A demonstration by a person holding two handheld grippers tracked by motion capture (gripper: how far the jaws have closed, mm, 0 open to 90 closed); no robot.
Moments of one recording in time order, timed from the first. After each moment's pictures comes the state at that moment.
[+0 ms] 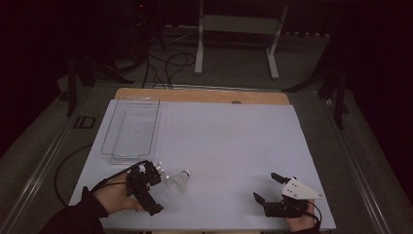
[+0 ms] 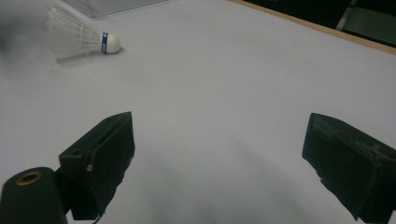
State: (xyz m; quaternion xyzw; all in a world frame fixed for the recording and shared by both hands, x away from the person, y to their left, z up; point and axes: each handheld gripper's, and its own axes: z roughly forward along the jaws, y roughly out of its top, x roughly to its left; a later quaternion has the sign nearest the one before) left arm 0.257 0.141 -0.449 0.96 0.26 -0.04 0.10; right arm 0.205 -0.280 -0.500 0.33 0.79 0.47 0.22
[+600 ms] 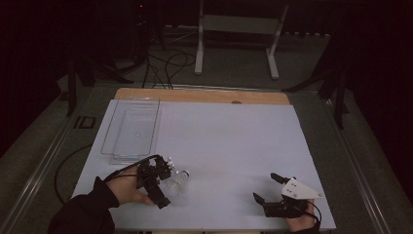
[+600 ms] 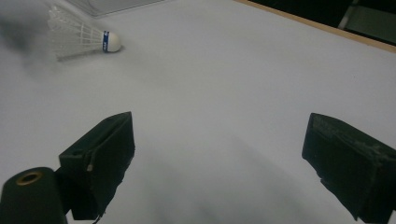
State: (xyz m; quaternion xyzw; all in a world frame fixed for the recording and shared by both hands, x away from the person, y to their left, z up) left arm 0.277 0.117 -0.450 0.97 0.24 -0.02 0.08; right arm 0.205 -0.280 -0.500 0.33 0.79 0.47 0.22
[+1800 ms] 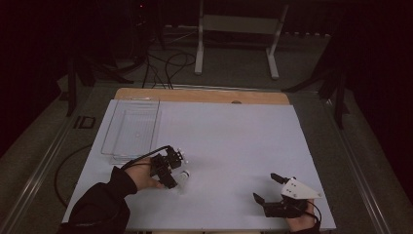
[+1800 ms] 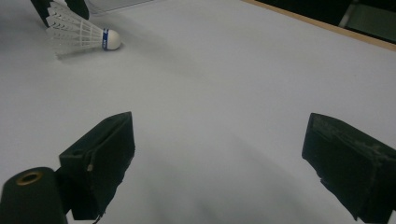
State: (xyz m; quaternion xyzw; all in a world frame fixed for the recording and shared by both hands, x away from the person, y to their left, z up) left arm 0.314 0.096 -0.471 0.97 0.24 -0.01 0.07; right arm 0.205 -0.280 -0.500 0.33 0.79 0.46 0.22
